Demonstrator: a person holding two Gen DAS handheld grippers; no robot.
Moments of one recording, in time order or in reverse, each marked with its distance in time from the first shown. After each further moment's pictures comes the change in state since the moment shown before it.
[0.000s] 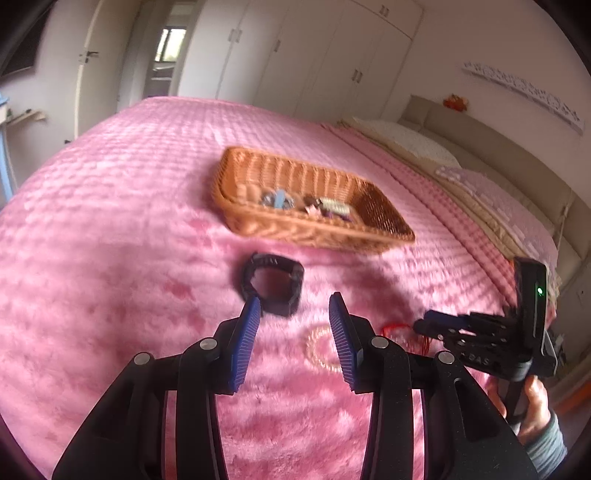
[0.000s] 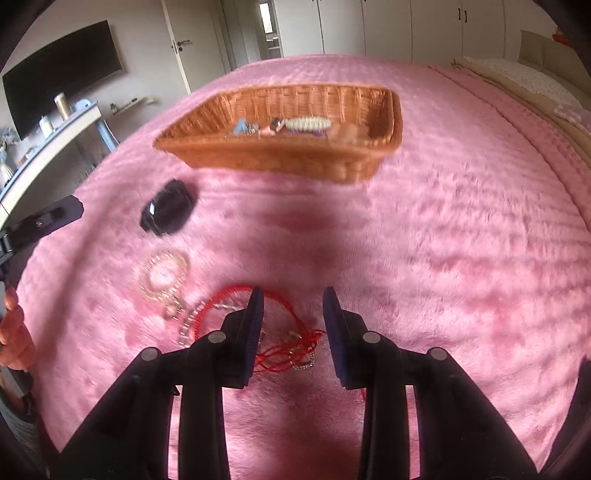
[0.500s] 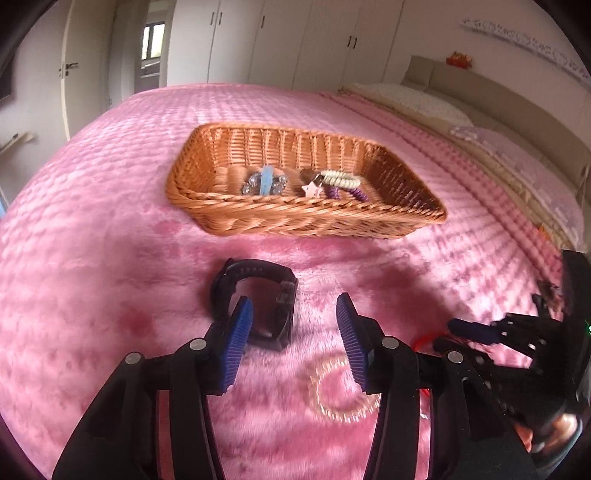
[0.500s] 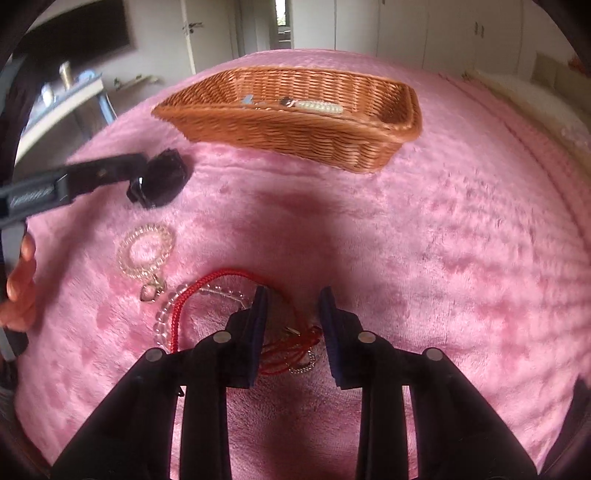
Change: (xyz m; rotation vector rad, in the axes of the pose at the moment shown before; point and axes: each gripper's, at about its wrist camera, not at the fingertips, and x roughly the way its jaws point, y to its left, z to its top) left arm 0.078 -0.020 0.019 0.094 0.100 0.092; right arm 0.017 0.018 -0.006 -0.123 0.003 -0.083
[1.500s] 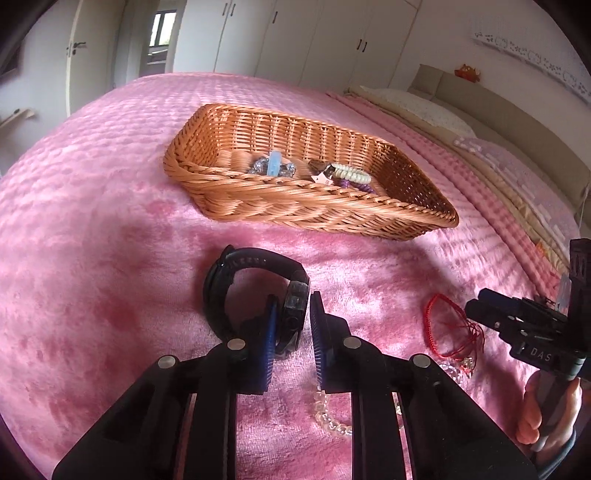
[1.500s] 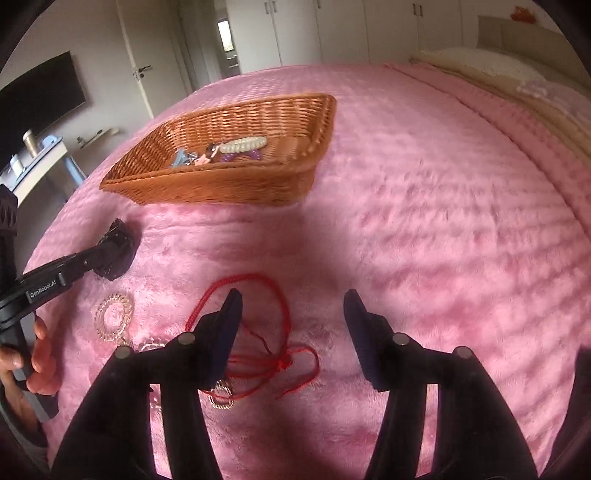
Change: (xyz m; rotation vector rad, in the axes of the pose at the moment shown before) left arm 0.015 0.015 -0.008 -0.074 -0.007 -0.047; right arm -0.006 -0.056 0.017 0.238 -0.060 -0.005
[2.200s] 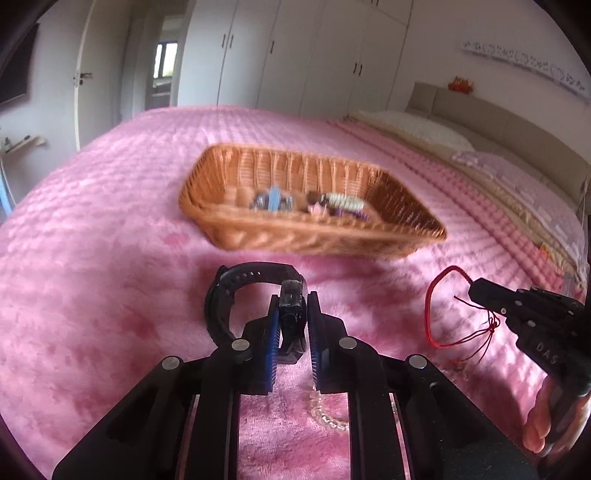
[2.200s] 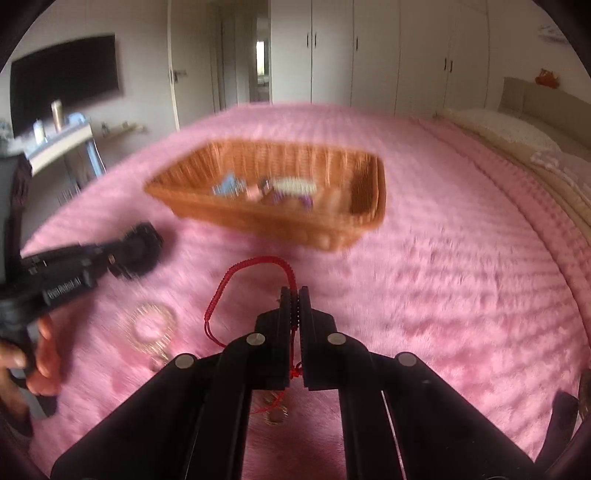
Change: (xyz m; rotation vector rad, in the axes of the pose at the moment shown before) left arm -0.037 -0.014 -0.001 0.045 -0.149 0.043; right arm -0.046 0.050 0.007 -0.130 -0.205 -0.002
